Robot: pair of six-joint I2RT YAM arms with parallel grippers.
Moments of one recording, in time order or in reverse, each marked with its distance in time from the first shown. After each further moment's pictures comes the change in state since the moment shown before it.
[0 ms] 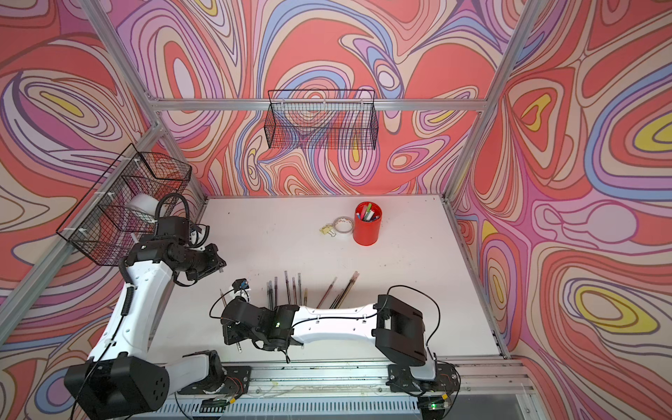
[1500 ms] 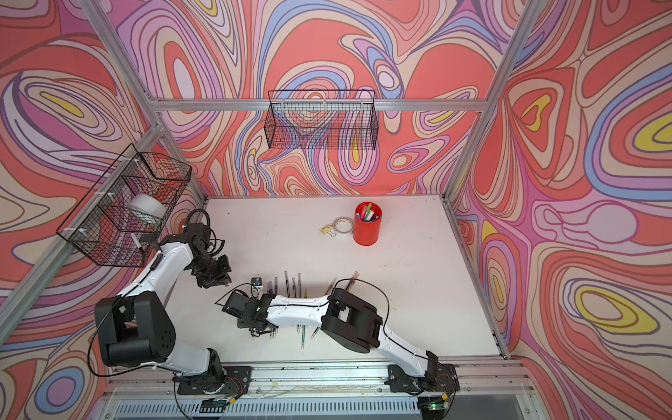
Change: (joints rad) left arm -0.003 0.328 -0.031 -0.003 -0.091 -0.003; right arm -0.123 0.419 0.297 -0.223 0.016 0.095
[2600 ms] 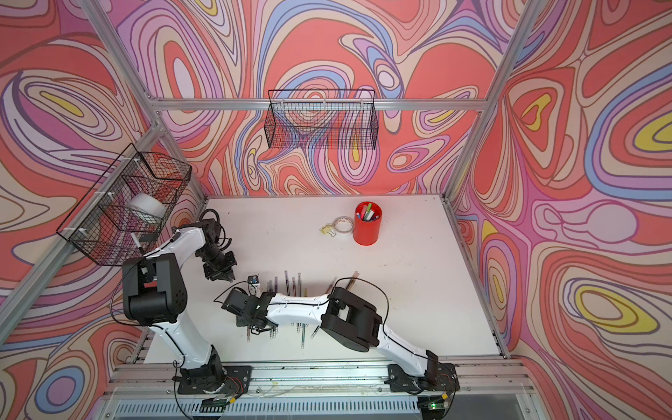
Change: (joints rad) left arm -0.007 0.288 0.120 0.015 -0.027 -0.039; right arm -0.006 0.006 0.027 -0.007 -0.006 -0.076
